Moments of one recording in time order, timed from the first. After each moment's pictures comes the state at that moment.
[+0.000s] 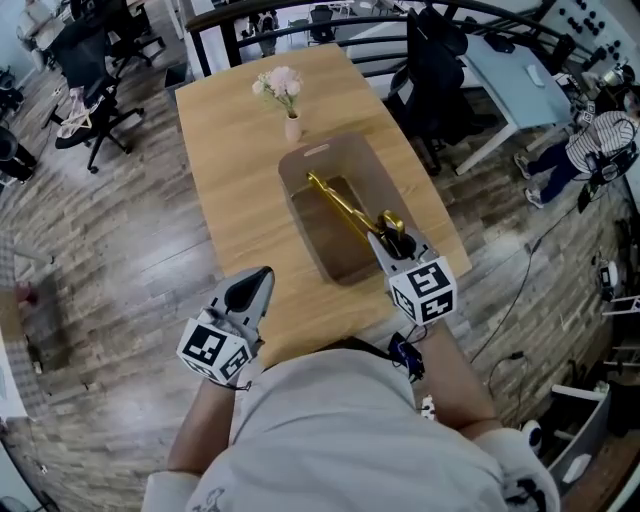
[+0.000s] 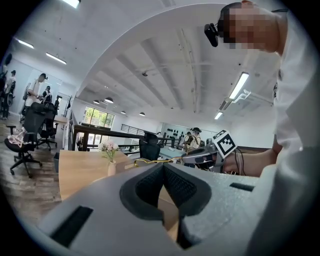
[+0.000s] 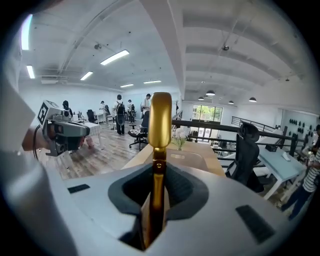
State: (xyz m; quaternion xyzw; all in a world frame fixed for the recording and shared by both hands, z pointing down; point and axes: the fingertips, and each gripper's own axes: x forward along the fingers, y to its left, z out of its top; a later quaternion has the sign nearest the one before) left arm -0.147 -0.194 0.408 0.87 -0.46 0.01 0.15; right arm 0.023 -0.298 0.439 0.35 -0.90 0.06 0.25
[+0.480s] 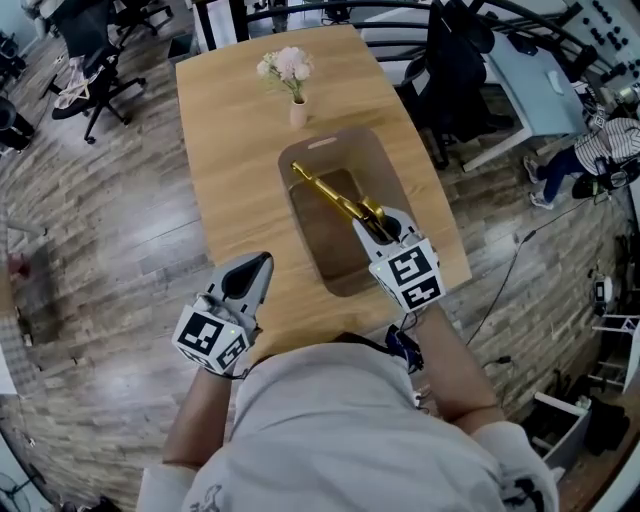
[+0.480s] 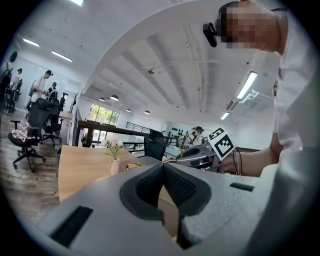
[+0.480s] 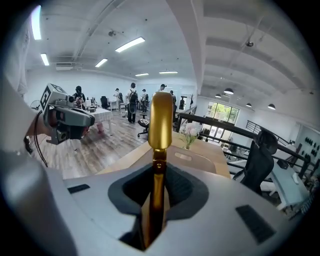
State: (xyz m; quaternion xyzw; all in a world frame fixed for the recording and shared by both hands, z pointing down) left arm -0.146 -0.239 0.427 0.86 -0.49 0.01 0.17; right arm -0.015 -0.346 0.468 0.28 -0.91 0.02 0.31
